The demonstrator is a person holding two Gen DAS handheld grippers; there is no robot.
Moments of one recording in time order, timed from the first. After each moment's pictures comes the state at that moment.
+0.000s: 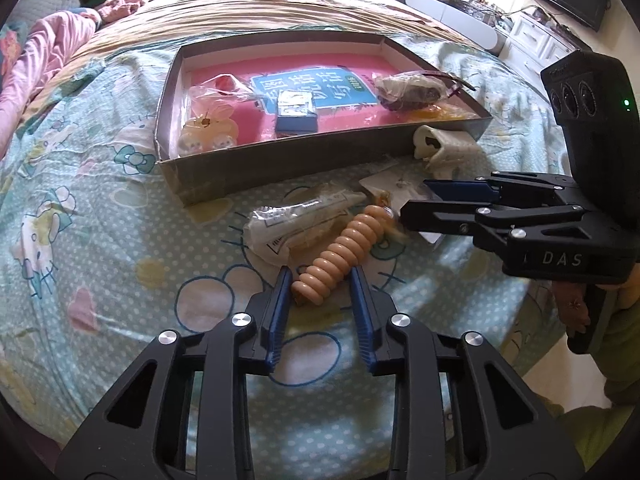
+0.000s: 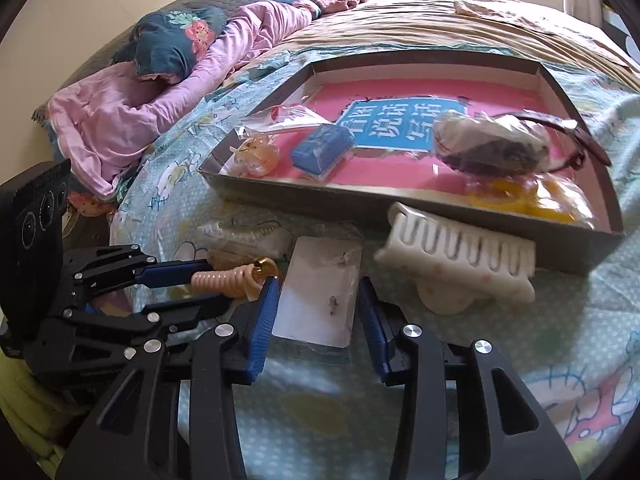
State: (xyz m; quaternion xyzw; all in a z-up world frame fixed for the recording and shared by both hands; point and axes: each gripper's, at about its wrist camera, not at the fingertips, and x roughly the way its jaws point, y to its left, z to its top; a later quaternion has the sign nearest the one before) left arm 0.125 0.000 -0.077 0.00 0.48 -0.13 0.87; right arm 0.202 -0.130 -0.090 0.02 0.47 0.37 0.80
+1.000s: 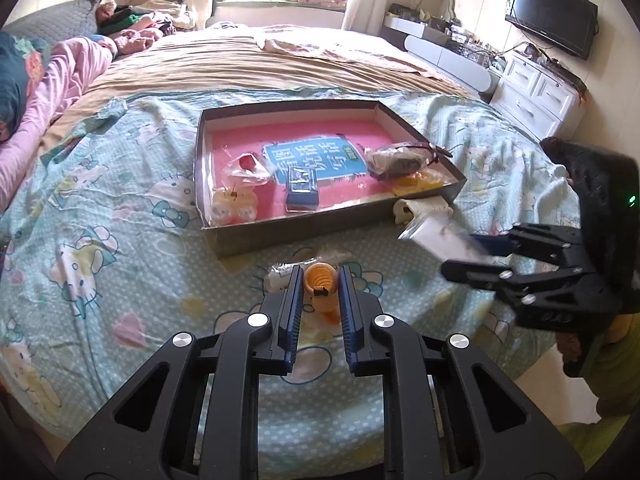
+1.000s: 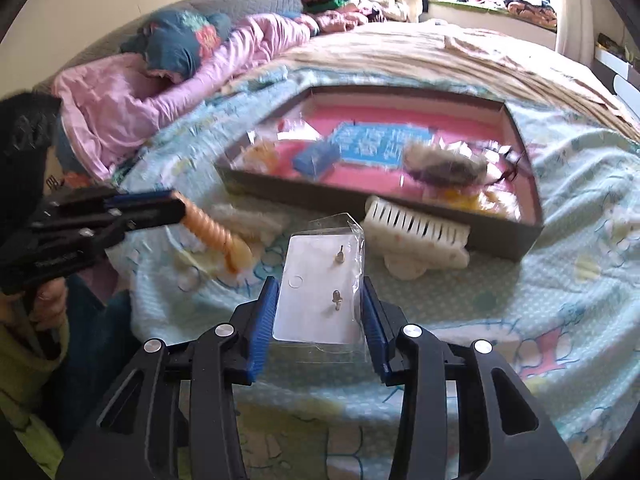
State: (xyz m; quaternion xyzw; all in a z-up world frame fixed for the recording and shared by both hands) left arm 0.108 0.009 -0.022 -0.02 0.41 -0.12 0.90; right arm 0.160 -0.156 -0.057 -0.03 0.42 0.34 0.84
